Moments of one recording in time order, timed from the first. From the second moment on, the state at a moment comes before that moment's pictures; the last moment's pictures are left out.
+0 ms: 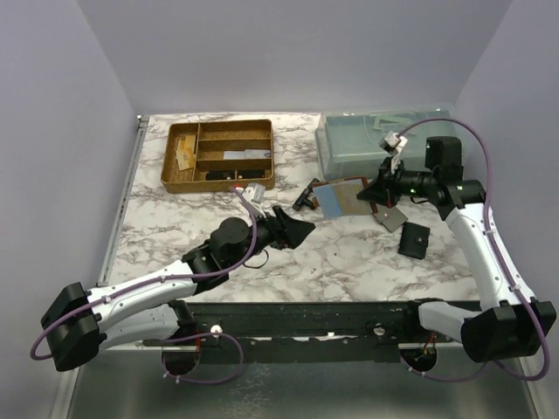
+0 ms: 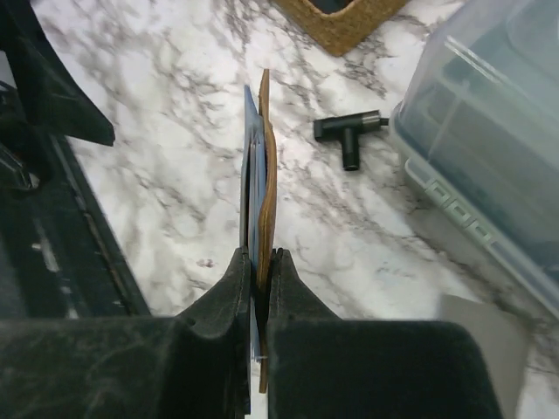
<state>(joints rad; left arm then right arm) -0.98 1.02 0.60 0.35 -0.10 -0.82 0.03 1.18 1.09 -0.65 -0.99 -0.31</state>
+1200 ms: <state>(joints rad) -0.98 0.77 0.23 0.47 -0.21 -1.01 0.72 1.19 1.03 -0.81 -0.03 -0.50</state>
